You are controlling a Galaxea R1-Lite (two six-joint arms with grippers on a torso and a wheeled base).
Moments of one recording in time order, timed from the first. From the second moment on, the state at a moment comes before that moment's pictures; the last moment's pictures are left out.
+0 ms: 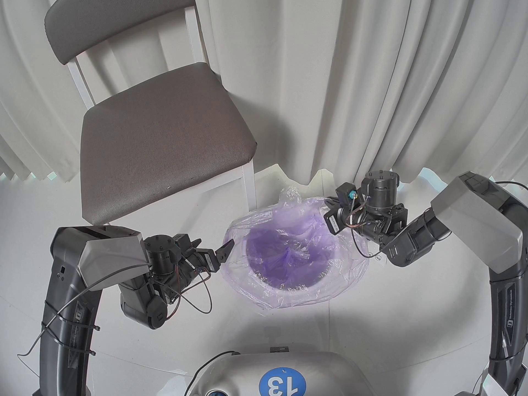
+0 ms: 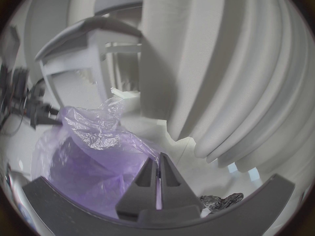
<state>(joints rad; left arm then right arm) -0.30 2.57 -0.90 -1.50 -0.15 -0.27 0.38 2.37 -1.30 -0.82 -0.01 -0.30</state>
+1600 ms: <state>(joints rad) -0.28 2.59 -1.00 -1.53 -0.09 -0.32 0.35 2.54 -1.57 -0.90 -0.01 -0.08</state>
